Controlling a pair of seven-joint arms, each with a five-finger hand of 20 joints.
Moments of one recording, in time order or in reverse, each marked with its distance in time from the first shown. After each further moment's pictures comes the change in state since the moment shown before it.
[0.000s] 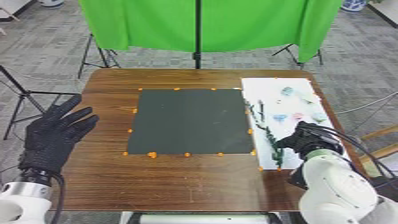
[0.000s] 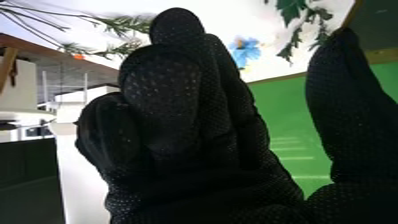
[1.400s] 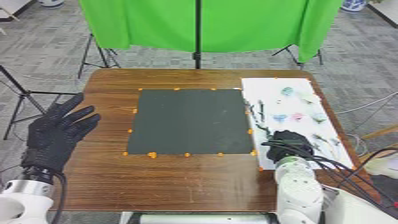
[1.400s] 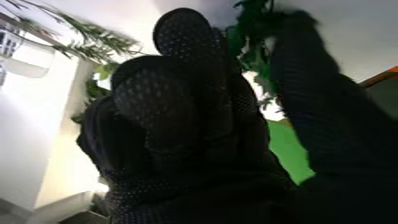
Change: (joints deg) left arm -1.0 0.2 0.5 0.1 0.0 0.0 -0.7; right arm 18.6 0.0 -27.0 11.0 -8.8 -7.3 2.5
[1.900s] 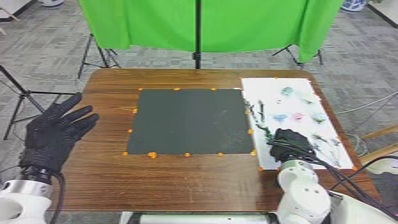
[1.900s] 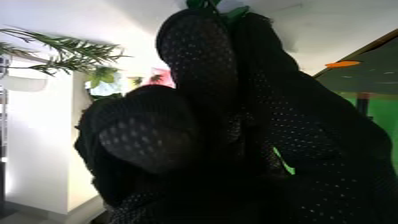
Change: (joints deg) left arm 0.4 -0.1 -0.7 -0.1 0.0 0.0 0.0; right arm -3.5 1.6 1.3 1.2 -3.2 15.2 -4.2
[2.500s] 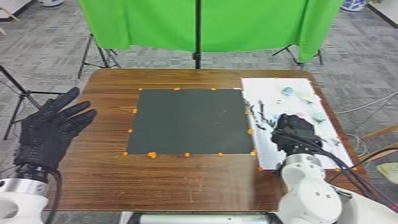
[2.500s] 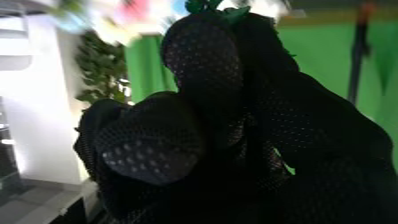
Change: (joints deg) left arm 0.5 0.3 -1.4 -1.7 1.1 0.0 0.3; right arm 2.7 2.0 -0.1 -5.7 -4.9 5.5 0.9
